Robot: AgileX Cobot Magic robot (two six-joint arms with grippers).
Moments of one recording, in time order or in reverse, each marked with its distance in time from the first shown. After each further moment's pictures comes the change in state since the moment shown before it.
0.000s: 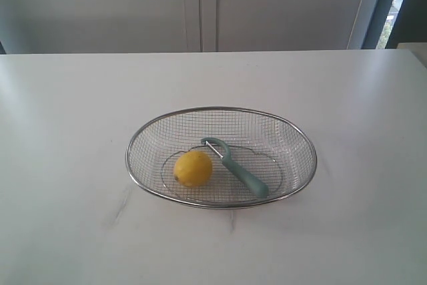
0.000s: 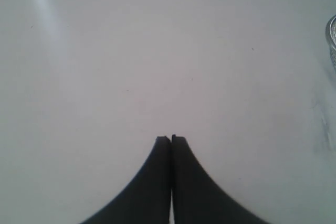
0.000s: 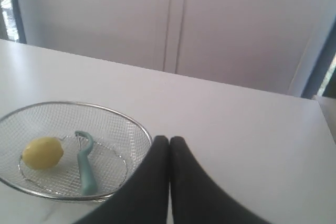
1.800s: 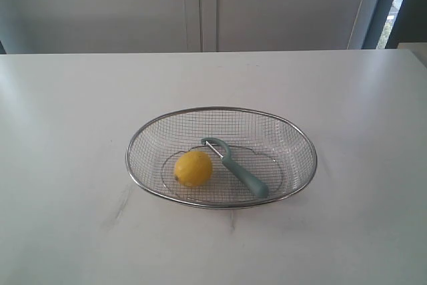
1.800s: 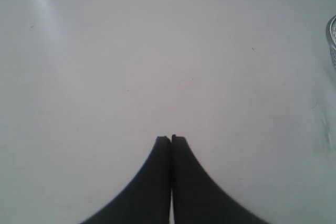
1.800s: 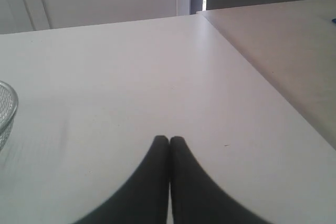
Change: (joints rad) left arm 0.000 0.000 0.000 0.000 0.000 0.000; right arm -0.555 -0.168 0.574 0.075 -0.360 0.048
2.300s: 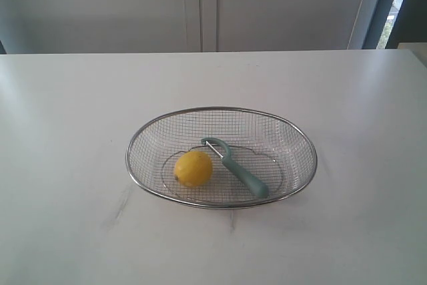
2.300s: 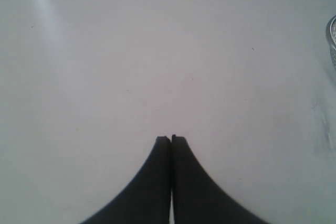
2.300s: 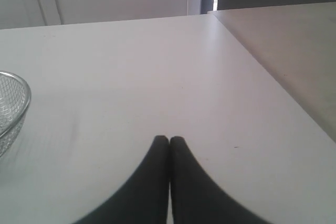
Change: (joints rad) left arm 0.000 0.000 0.000 0.000 0.000 0.000; right arm 0.021 0.000 0.000 0.049 0.000 -0.065
